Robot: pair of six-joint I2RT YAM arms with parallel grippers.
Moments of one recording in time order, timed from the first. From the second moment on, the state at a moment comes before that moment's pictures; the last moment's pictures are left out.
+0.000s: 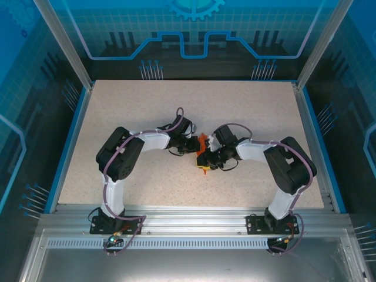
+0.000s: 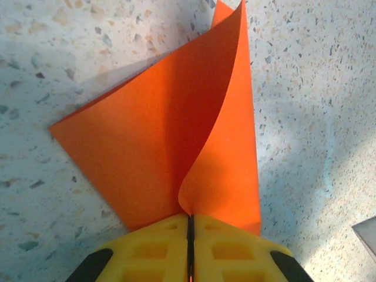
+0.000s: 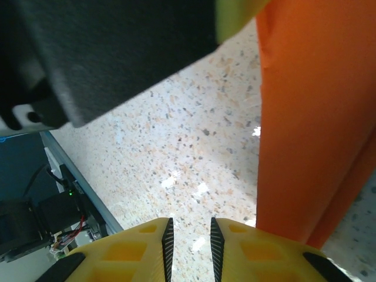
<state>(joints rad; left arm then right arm) -0.54 2.01 1.19 -0.18 0.41 -0.66 0.52 1.76 0.86 -0.21 -0.71 0.67</state>
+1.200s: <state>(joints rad) -0.52 2.03 1.22 -0.21 0.40 -0.63 0.55 1.69 0.92 -0.42 -0.53 0.58</state>
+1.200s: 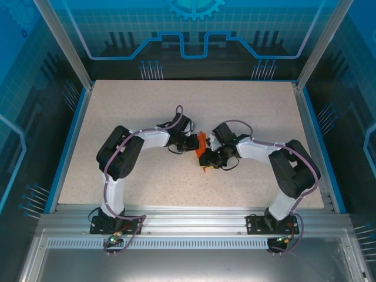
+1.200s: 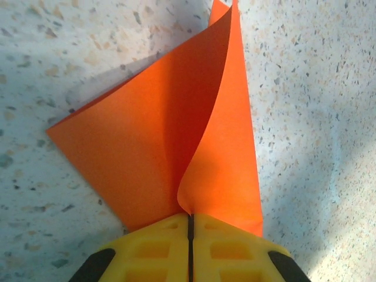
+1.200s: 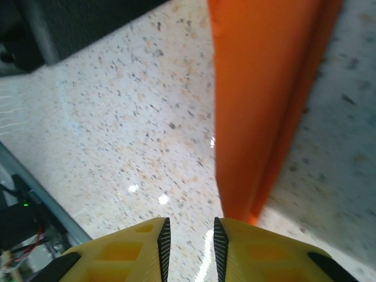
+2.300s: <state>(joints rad) -0.51 2.04 1.24 -0.22 0.38 -0.60 0.76 1.83 1.19 -0.78 0.00 0.40</state>
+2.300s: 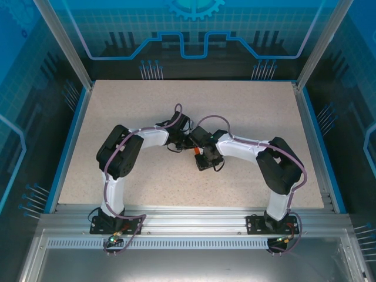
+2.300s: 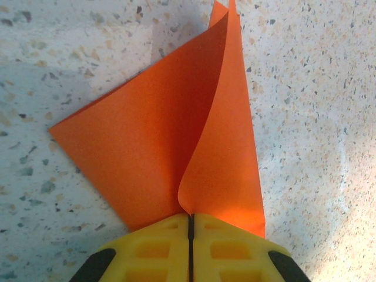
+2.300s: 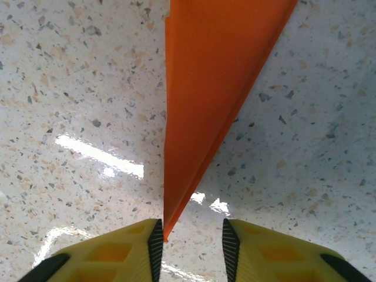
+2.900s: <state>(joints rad) -0.51 2.04 1.24 -0.22 0.39 -0.59 0.58 1.62 0.90 -0.43 -0.31 0.41</state>
